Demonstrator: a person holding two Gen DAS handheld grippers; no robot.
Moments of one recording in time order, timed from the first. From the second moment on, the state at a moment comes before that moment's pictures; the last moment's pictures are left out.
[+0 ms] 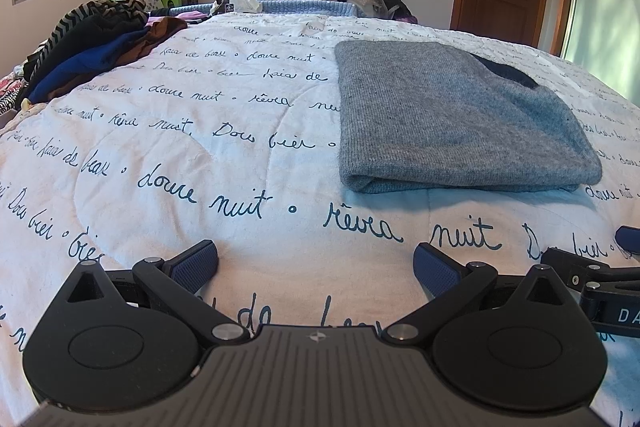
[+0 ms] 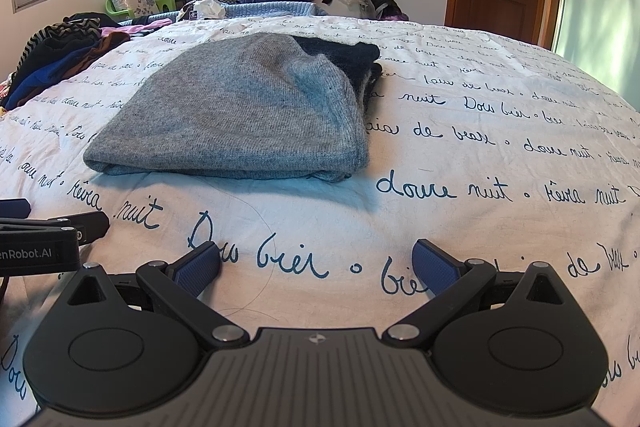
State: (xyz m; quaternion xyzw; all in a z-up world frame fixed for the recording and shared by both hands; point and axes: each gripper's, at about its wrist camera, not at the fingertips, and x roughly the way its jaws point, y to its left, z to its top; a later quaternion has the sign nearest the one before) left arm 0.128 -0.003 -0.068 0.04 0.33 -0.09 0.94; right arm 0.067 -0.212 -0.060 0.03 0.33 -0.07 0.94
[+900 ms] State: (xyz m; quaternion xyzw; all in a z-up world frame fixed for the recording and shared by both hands) left arm 0.129 -0.003 -0.067 0.04 0.33 -0.09 0.94; right arm 0.057 -0.212 -0.054 0.01 0.34 -0.01 0.94
